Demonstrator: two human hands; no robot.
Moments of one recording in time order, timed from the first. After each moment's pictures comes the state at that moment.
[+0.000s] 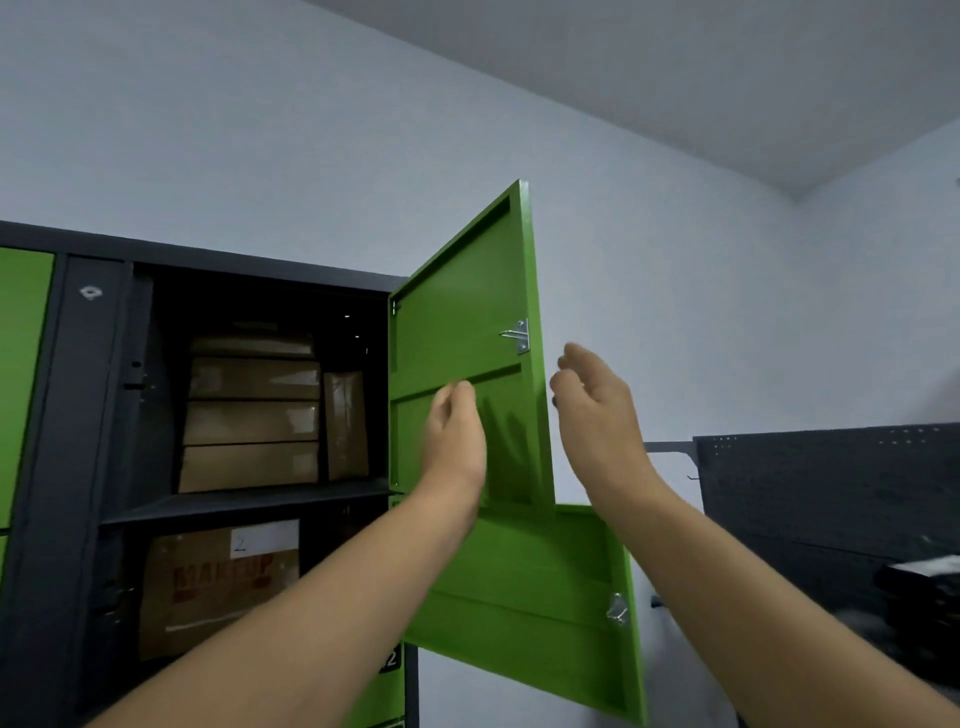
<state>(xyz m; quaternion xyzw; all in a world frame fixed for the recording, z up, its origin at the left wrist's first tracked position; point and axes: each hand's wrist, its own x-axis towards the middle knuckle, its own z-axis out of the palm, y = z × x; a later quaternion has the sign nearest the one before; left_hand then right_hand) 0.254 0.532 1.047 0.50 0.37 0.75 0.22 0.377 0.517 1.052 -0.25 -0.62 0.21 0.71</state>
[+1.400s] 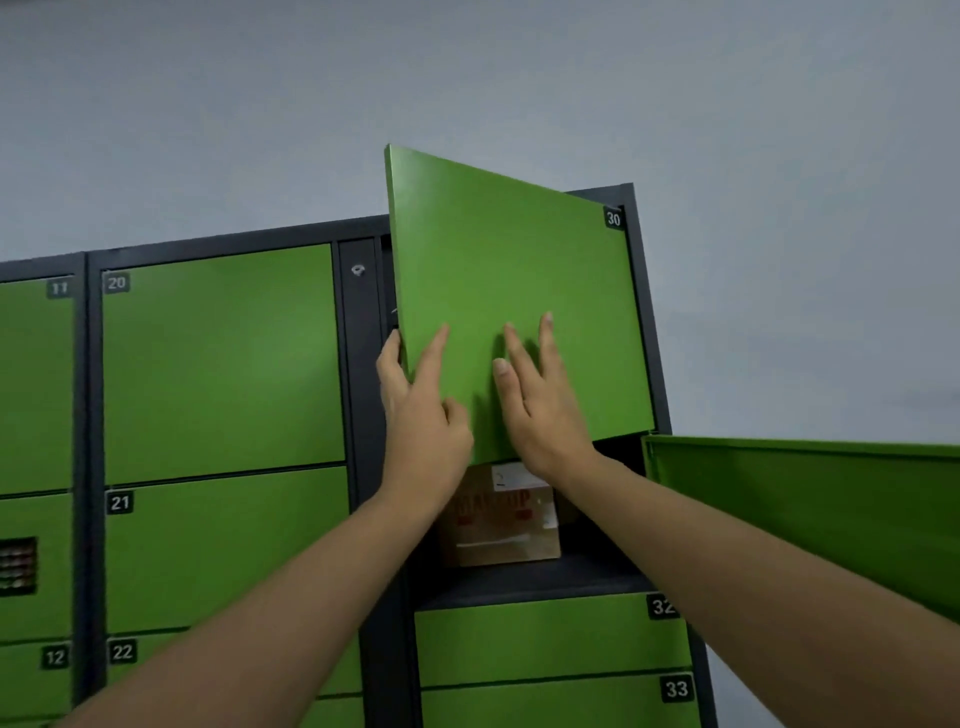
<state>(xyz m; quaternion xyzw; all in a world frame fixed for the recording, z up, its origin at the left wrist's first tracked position) 0.002 0.462 1.018 0.50 0.59 0.55 -0.31 0.078 0.591 1.018 -0.13 -0.80 0.08 0.58</state>
